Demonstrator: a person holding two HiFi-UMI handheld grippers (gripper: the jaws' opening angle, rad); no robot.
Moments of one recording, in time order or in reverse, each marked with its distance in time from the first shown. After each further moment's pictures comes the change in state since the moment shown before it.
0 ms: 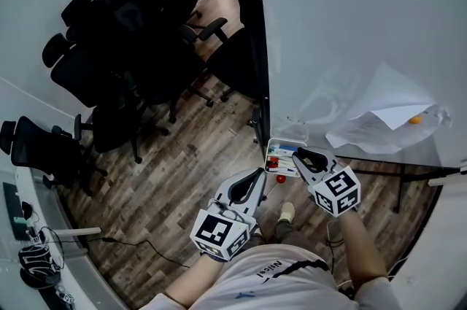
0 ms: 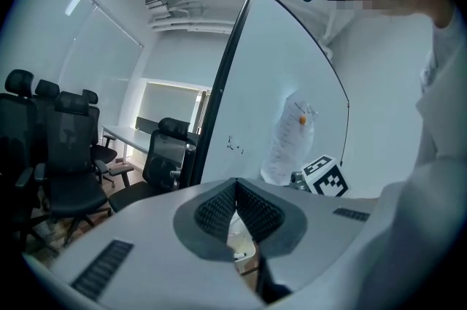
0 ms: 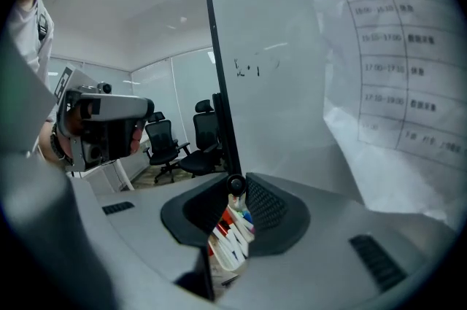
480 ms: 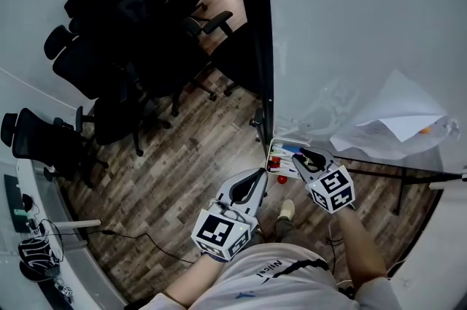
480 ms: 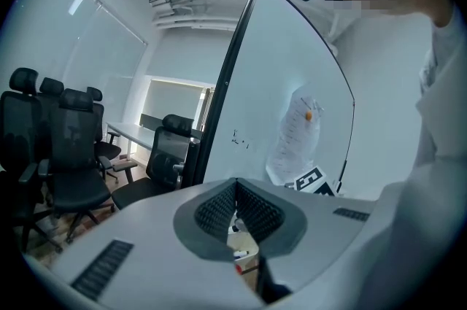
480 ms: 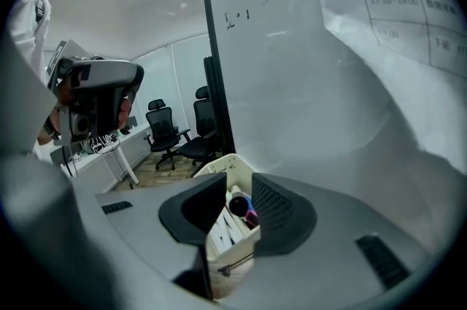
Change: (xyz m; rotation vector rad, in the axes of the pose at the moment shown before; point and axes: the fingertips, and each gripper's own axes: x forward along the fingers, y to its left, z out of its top) left arm 0.007 0.007 -0.009 -0.016 0.016 0.030; right arm 0.027 -0.013 -0.044 -0.023 0.106 0.011
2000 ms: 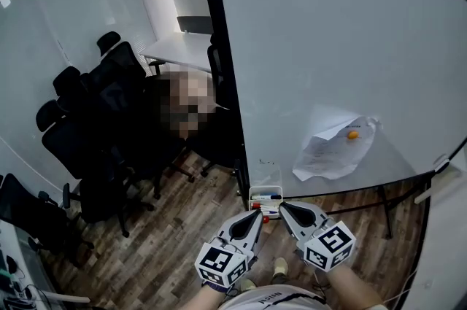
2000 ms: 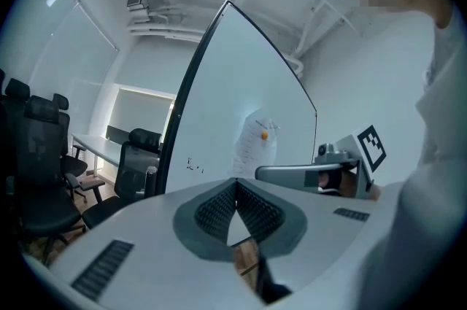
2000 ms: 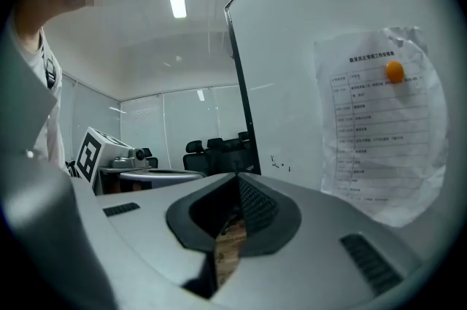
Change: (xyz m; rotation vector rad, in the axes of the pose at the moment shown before) left arm -0.038 -0.068 0.037 0.080 -0.079 -0.239; right arm -0.158 0.105 0.132 0.082 -0.426 -0.157
